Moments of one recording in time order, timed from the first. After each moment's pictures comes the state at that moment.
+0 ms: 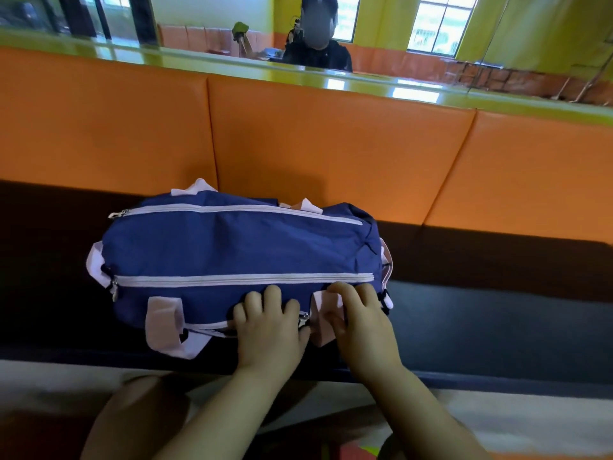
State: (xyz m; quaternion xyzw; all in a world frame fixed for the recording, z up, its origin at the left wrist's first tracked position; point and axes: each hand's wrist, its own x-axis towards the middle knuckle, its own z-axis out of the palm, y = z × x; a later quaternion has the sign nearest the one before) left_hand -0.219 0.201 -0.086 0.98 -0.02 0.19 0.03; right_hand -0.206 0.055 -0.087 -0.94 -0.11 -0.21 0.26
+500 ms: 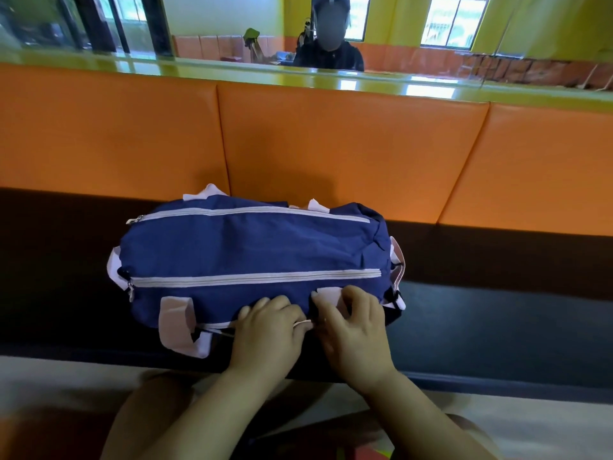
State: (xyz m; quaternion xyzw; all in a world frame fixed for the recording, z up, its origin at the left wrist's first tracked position) left_hand -0.223 0.223 -0.077 0.97 -0.08 0.19 0.16; right_hand -0.202 0.065 -0.114 -0.91 -0.21 -0.34 0.14
